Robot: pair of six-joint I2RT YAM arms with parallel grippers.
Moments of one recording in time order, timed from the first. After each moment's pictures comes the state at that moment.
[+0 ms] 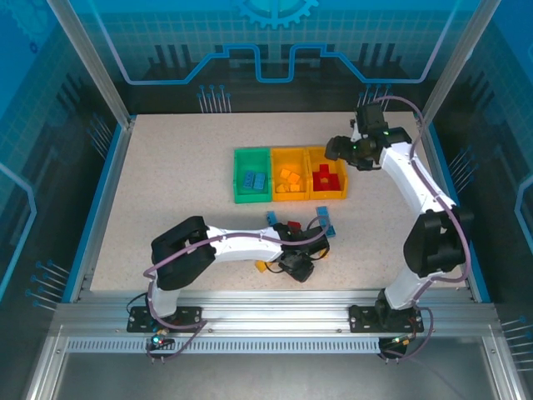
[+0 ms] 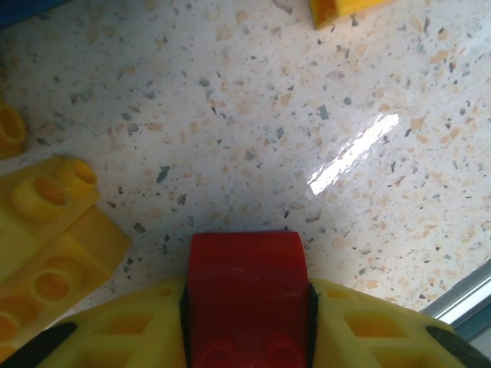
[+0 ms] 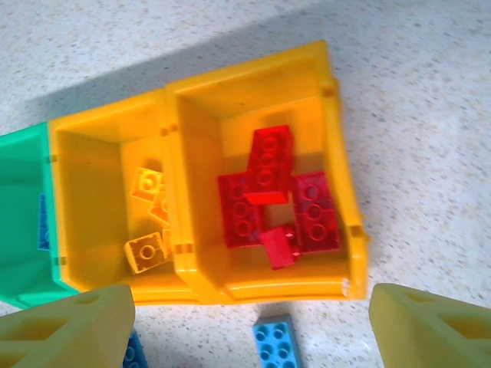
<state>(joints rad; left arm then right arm) -1.13 1.94 1.28 -0.67 0.02 -0.50 0.16 1.67 1.53 -0.86 -0.12 0.42</state>
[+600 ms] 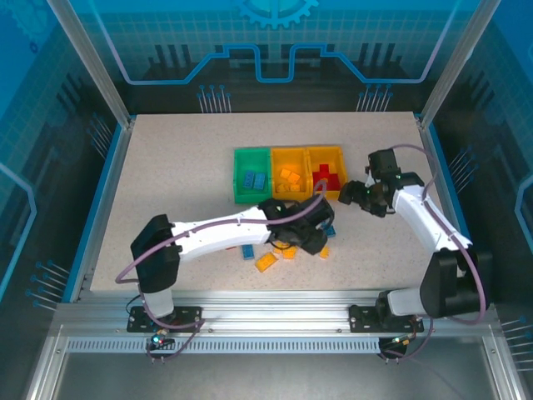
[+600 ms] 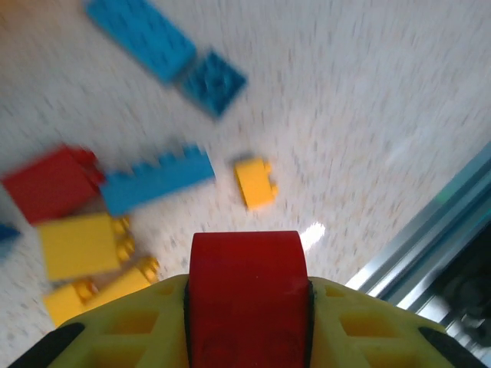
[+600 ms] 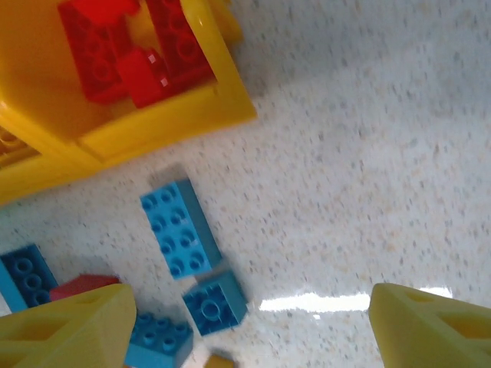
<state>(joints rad) -1.06 1.81 1.52 -0.75 -0.03 -0.49 0.11 1.35 1.00 -0.82 -0.13 0.47</state>
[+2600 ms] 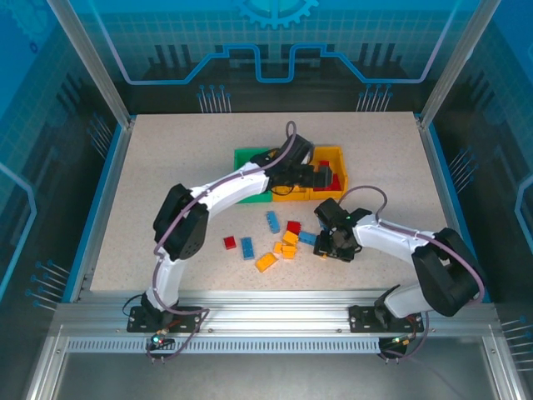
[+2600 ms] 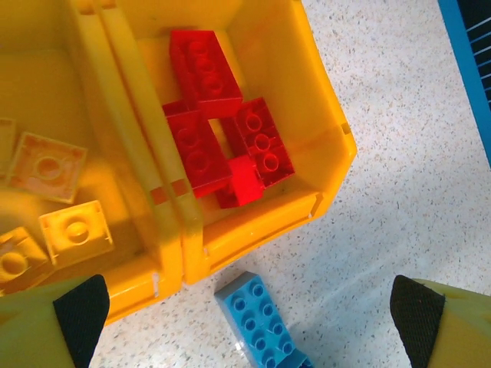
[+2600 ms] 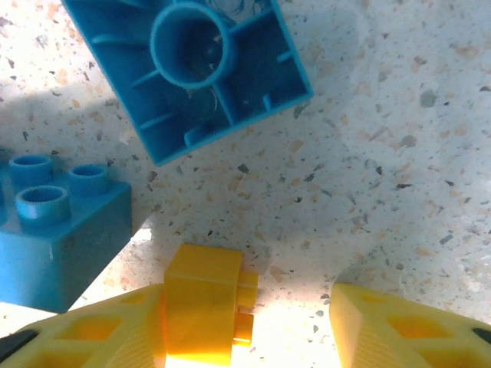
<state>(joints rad) -0.72 2.05 1.71 -0.47 0.10 -0.62 0.59 1.43 0.71 -0.71 -0.01 0.83</state>
